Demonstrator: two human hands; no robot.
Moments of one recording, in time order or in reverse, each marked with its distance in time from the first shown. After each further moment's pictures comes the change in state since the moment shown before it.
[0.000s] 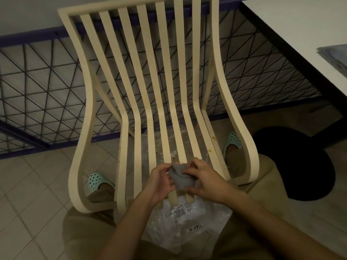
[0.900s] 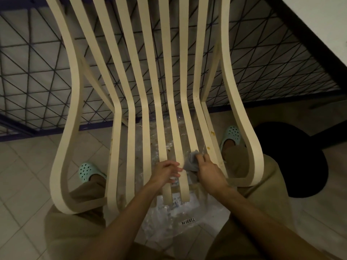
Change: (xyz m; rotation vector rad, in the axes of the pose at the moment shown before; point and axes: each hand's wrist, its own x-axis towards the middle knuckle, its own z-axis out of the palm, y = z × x) left_hand 0.060 -0.012 -0.006 0.601 0.243 0.083; right_hand 0.029 0.068 0.052 -0.148 0.046 0.434
